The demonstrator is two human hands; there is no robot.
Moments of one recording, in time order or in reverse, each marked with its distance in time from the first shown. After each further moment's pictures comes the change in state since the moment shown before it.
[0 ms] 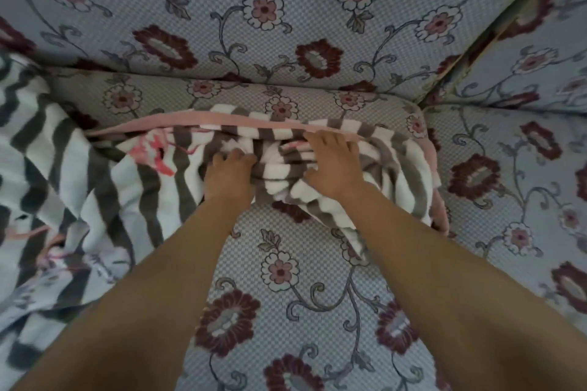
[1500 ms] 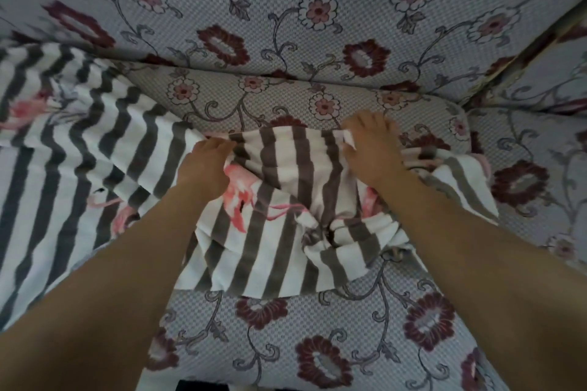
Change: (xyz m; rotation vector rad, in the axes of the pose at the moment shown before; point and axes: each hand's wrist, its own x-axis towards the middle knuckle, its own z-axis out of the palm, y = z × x) left_hand -0.037 -0.106 -0.049 -0.042 -0.031 -0.078; right_hand -0.002 -0.021 -0.023 -0.122 0.258 -0.112
